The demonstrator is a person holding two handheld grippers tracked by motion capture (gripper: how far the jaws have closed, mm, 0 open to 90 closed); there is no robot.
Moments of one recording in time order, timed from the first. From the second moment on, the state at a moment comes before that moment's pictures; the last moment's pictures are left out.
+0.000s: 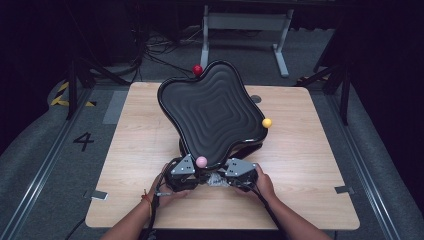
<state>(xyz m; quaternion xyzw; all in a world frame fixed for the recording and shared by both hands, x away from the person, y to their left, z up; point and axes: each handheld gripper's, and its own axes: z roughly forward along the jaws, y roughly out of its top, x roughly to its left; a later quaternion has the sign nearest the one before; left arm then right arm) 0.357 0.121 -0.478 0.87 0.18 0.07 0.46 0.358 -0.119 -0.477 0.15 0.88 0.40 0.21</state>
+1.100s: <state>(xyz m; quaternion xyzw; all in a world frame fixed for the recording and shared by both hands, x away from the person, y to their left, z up) 0.357 0.121 -0.478 0.87 0.18 0.07 0.46 0.409 -0.206 -0.480 0.29 0.84 0.35 0.28</state>
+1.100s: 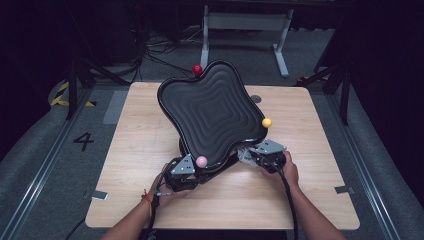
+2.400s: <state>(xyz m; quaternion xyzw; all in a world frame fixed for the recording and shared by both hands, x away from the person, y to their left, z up) 0.377 0.099 -0.478 0.87 0.15 0.08 0.45 0.416 -0.166 -0.480 0.27 0.84 0.41 0.25</state>
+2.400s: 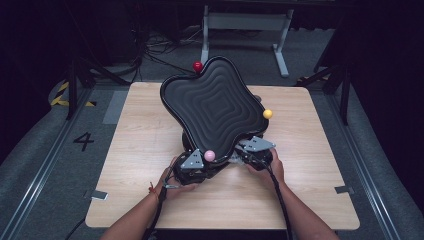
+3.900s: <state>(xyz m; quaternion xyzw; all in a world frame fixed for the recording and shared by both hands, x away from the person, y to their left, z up) 0.376 0.099 -0.478 0.87 0.16 0.08 0.46 0.446 -0.210 -0.482 0.33 0.81 0.38 0.30</state>
